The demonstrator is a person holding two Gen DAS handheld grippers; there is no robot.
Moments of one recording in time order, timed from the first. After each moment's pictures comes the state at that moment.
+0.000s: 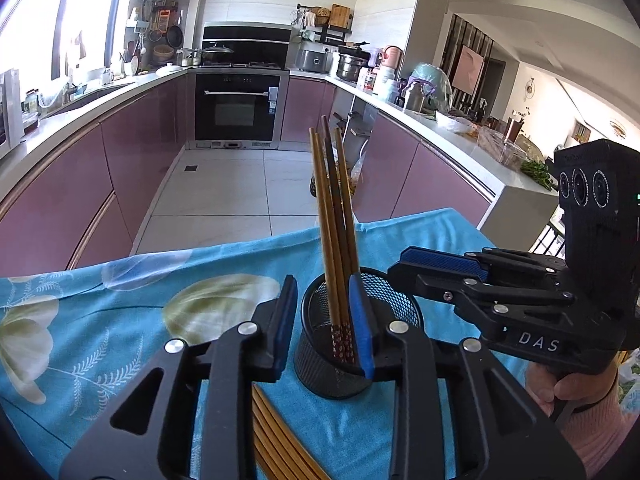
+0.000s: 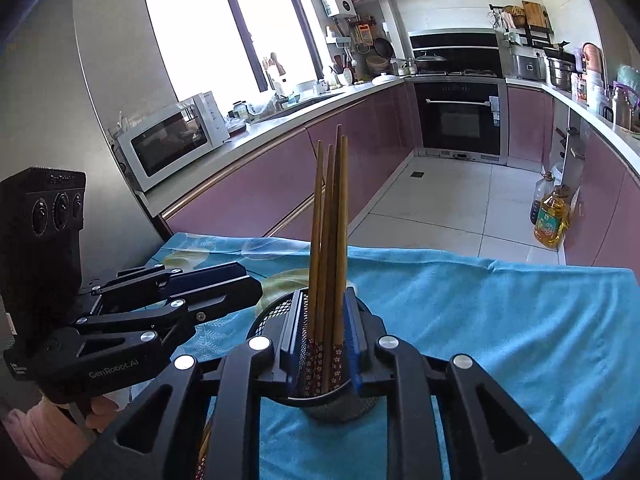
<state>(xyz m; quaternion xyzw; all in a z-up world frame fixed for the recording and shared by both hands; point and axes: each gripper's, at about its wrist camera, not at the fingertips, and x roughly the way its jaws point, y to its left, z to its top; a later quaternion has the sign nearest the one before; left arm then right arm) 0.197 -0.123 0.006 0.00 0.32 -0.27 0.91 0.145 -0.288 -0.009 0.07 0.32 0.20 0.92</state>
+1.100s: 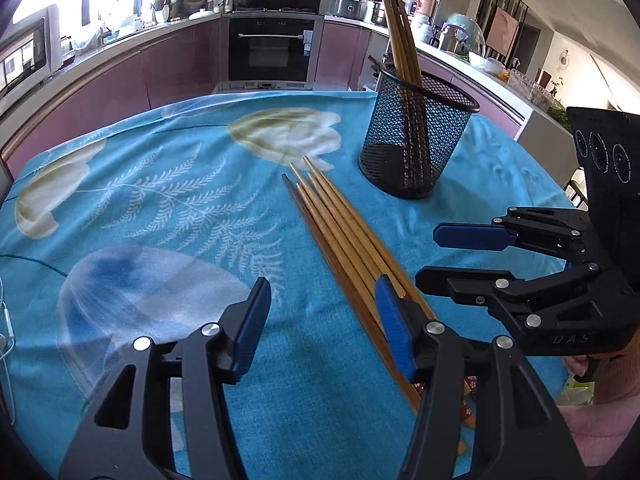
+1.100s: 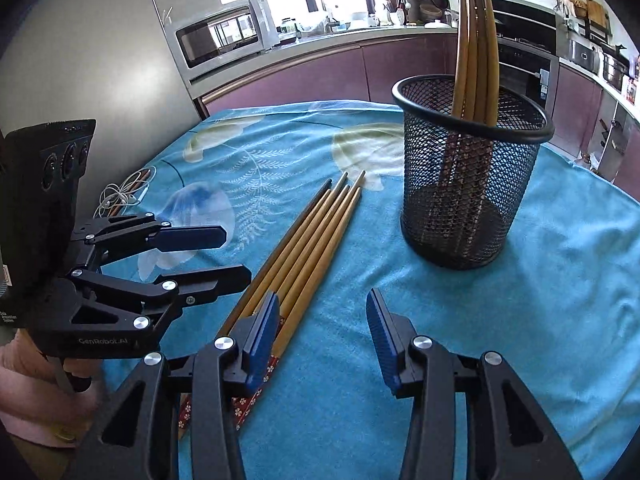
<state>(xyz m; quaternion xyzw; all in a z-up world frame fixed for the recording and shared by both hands) 0.097 -0.049 -0.105 0.02 0.42 -0.21 0.88 0.072 -0.206 -0.106 -0.02 0.42 0.25 0.87</state>
